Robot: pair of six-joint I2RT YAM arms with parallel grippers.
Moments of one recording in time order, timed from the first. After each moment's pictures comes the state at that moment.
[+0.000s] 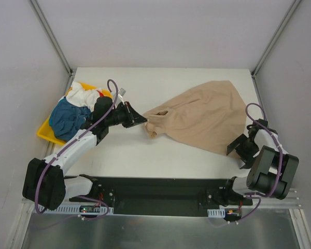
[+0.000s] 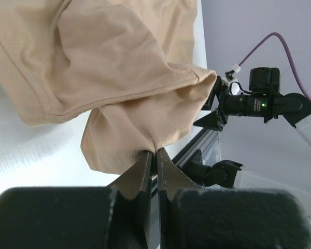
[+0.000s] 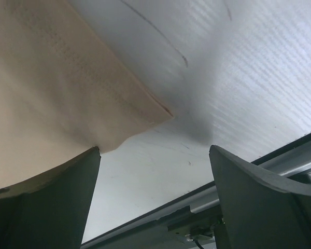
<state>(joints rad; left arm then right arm) -0.36 1.21 0.75 0.04 0.61 -0.90 -0.38 1.36 0.70 -0.85 0.01 0.50</state>
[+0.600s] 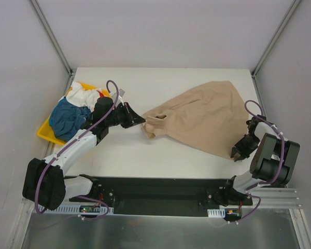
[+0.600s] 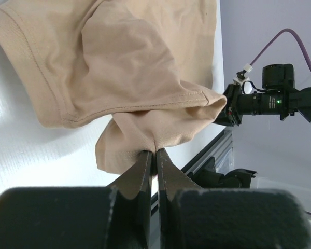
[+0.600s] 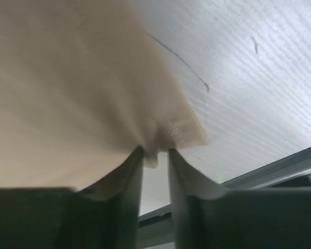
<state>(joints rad) -0.36 1.21 0.75 -0.01 0.54 -0.85 -0.36 1.52 0.80 -0.86 0.00 0.51</state>
